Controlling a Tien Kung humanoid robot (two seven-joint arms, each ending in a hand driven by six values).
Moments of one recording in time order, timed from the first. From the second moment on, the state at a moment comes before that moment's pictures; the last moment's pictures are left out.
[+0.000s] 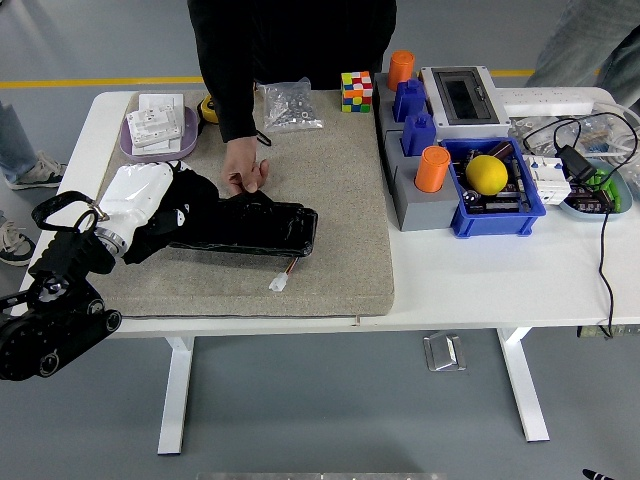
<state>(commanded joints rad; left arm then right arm) -0.65 0.43 -0.48 -0.94 1.79 0.54 0.16 0.16 -0.33 0.57 0.29 -0.37 0.11 -0.23</state>
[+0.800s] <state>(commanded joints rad) -0.58 0.46 -0.61 -0.87 1.77 0.57 0.11 0.16 -0.33 0.57 0.29 -0.37 0.11 -0.23</state>
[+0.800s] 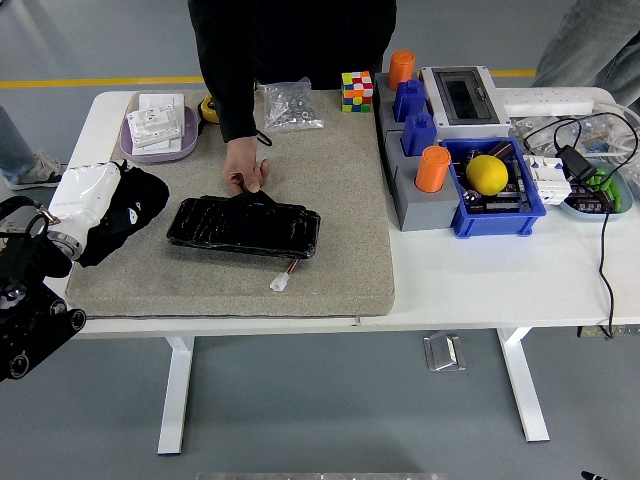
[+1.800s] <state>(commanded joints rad) -0.54 0.42 -0.61 -0.72 1.64 0.59 0.00 0.15 -0.32 0.58 0.29 -0.37 0.11 -0.24</state>
